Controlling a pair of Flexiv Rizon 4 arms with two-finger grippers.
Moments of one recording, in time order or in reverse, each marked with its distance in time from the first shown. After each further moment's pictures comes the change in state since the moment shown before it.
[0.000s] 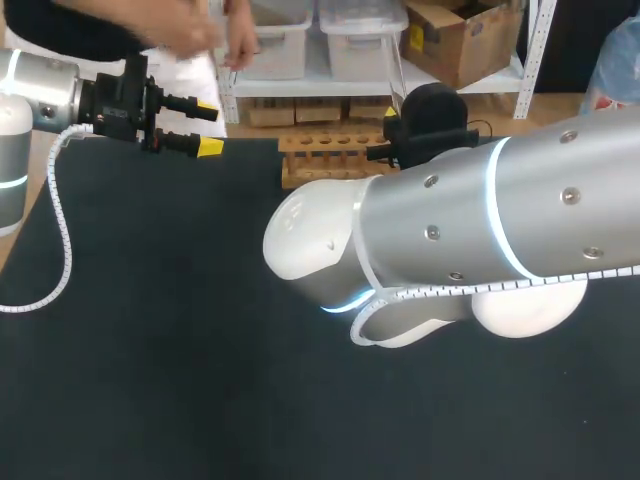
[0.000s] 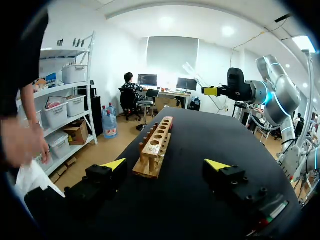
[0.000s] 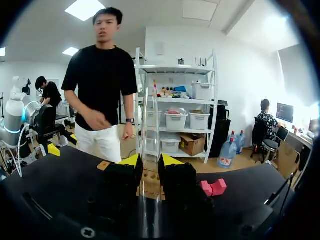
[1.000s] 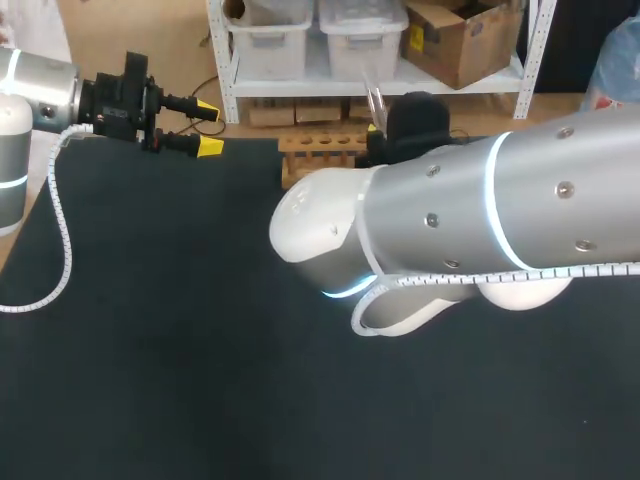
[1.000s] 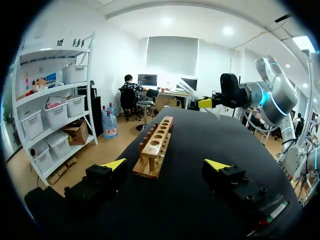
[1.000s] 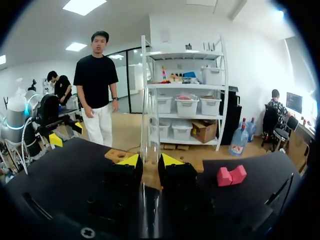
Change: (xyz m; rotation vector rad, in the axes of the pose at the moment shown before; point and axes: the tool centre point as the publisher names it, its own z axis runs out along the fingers) left arm 0.000 0.000 0.000 0.000 0.000 0.000; right arm 0.041 0.021 0.027 -0.092 0.122 0.053
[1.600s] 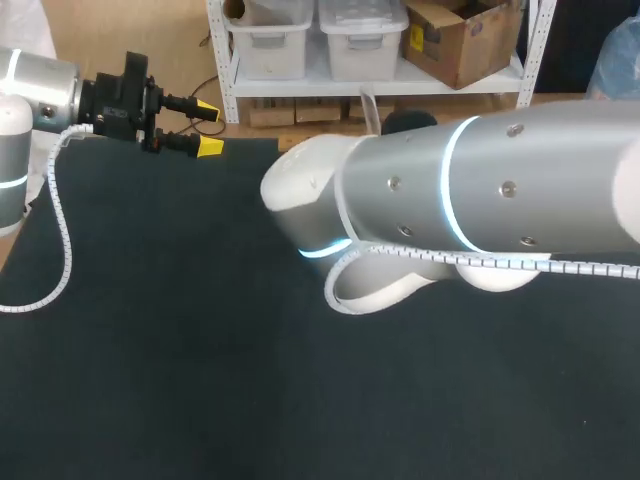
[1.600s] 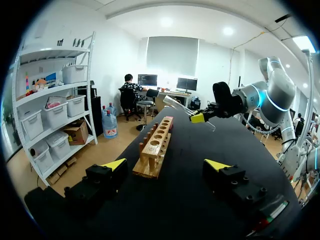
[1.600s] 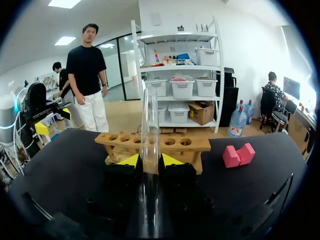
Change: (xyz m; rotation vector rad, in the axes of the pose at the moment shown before) left arm 0.000 0.000 0.000 0.000 0.000 0.000; right arm 0.041 -0.003 0.027 0.034 0.125 0.067
